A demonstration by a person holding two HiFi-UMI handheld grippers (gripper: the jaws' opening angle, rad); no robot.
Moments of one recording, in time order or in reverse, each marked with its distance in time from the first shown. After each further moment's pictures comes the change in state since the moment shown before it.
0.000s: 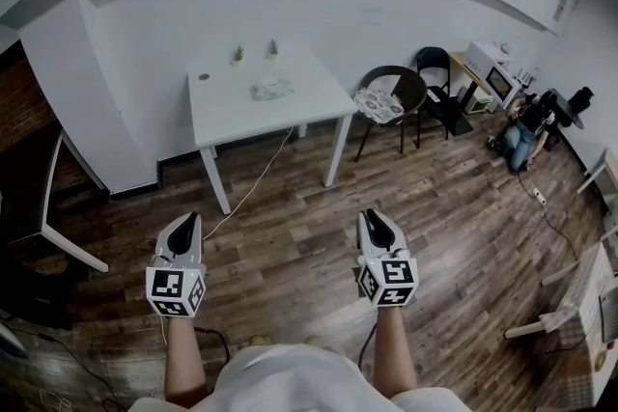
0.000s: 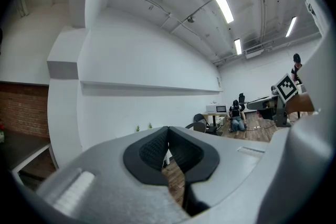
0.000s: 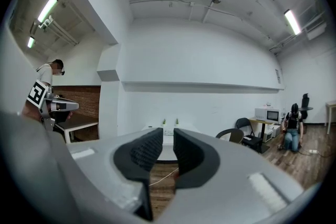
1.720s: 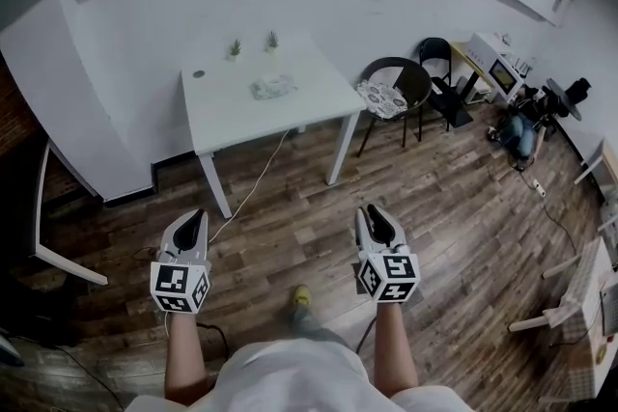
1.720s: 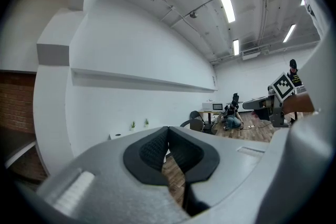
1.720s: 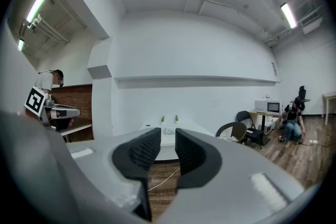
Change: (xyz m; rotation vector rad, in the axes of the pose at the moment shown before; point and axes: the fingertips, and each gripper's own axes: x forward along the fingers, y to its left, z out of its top) left arm 0.101 0.069 -0.046 -0.028 0.035 -0.088; right arm 0.115 0.024 -0.020 0.056 0.039 -0.041
